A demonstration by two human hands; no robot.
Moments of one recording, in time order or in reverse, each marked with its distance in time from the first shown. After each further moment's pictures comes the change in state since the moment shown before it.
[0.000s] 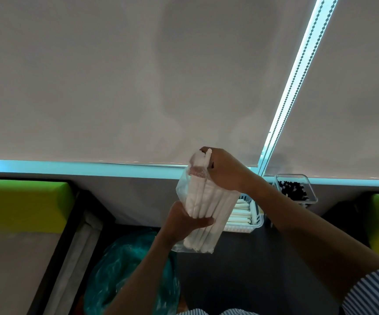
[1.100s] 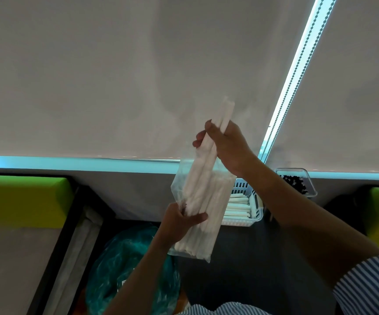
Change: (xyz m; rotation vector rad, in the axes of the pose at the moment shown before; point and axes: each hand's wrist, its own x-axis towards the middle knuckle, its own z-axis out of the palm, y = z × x) left_hand -0.014 -0.011 -0.001 -0.021 0.041 -0.047; right_hand 0.009 -0.020 -0.012 0.761 0.289 0.141
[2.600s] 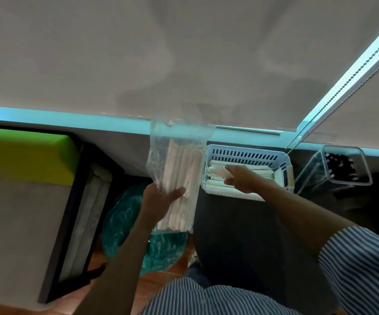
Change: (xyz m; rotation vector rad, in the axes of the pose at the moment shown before) left_hand 0.027 -0.084 -0.082 0.063 0.291 -0.349; right_hand 0.018 0.242 -0.032 -1.155 -0.575 0.395
